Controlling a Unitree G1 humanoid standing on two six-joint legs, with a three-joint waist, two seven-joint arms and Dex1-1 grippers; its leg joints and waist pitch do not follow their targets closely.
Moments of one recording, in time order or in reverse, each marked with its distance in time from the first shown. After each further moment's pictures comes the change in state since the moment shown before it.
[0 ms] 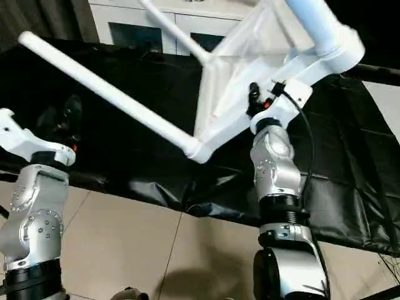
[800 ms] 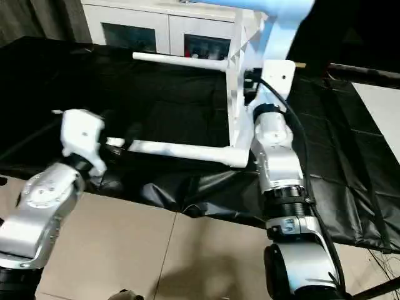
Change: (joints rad) left arm -0.007 0.341 -0.417 -0.041 0.333 0.053 -0.273; right arm -0.056 -0.050 0.183 -0.009 -0.248 0.022 -0.044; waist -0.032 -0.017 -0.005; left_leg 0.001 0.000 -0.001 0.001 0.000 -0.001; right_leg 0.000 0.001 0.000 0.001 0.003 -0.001
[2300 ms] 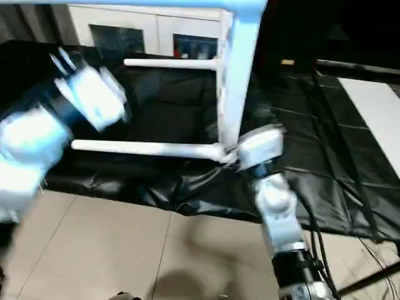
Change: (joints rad) left arm -0.377 0.248 -0.039 0.058 0.337 -0.438 -0.064; right arm 0.445 -0.063 0.233 -0.198 -0.075 -0.666 0.441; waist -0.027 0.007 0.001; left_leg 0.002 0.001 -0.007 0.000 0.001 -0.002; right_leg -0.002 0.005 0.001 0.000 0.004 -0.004
